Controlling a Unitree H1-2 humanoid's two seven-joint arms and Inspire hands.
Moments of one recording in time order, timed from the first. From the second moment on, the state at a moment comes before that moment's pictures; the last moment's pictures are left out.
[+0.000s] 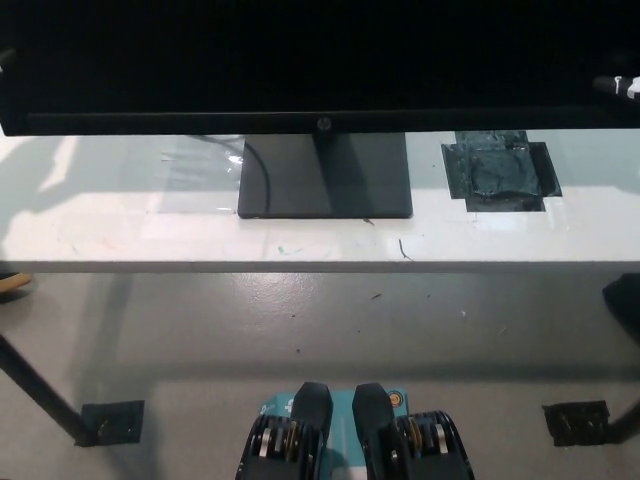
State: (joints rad) left_arm -1.09 0.74 -0.25 1.22 0.21 -0.40 -0.34; right_arm -1.10 -0.60 0.10 1.14 0.07 -0.15 0.64
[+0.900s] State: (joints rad) left_arm -1.18 0.74 -0.79 1.31 0.52 -0.43 -0.01; right_arm -1.15 -0.57 0.44 1.23 -0.23 -0.27 0.24
